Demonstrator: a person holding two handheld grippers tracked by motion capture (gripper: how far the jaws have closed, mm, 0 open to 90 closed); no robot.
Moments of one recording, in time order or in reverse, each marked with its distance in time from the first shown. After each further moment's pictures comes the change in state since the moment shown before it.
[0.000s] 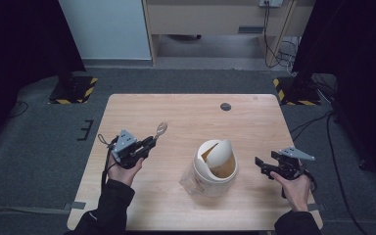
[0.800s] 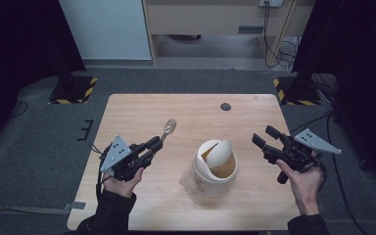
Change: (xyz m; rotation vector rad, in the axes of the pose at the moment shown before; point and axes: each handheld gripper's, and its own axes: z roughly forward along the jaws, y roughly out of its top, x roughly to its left) left arm -0.051 0.038 -0.041 -0.246 -0.132 0.066; right arm 0.062 0.094 -0.068 -0.346 0.233 -0.028
